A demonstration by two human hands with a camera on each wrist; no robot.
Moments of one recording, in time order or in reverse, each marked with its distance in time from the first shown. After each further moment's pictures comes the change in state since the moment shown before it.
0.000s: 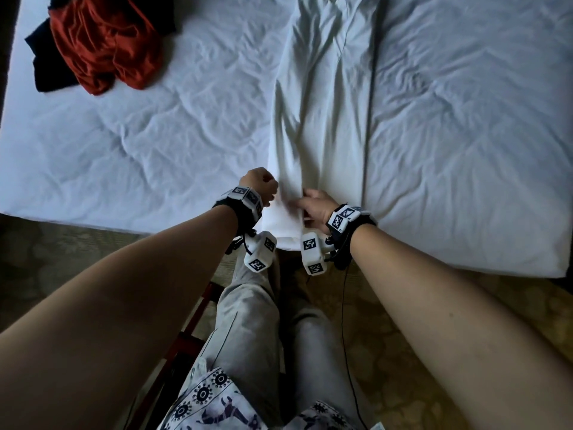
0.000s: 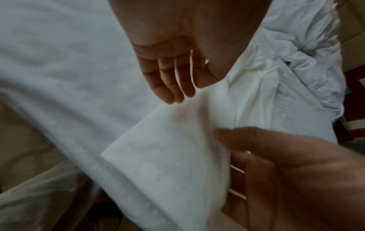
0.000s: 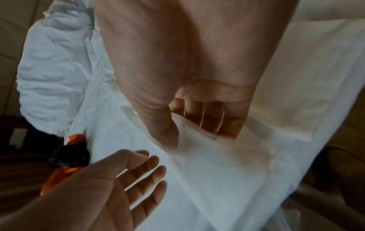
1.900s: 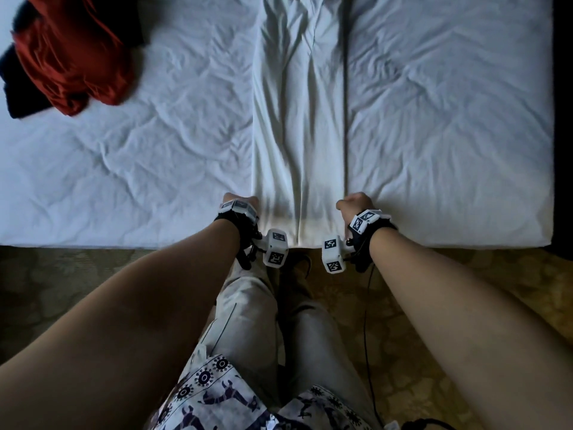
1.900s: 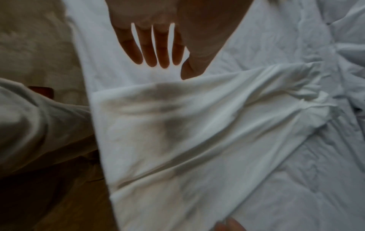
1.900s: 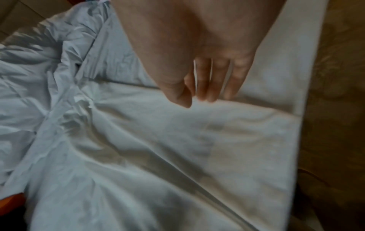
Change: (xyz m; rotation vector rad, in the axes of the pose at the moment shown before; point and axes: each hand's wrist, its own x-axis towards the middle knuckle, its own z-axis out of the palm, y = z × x) left_hand 0.006 -0.028 0.017 0.080 0.068 -0.333; right_hand -0.016 0.040 -0.089 -0.277 0.466 0.119
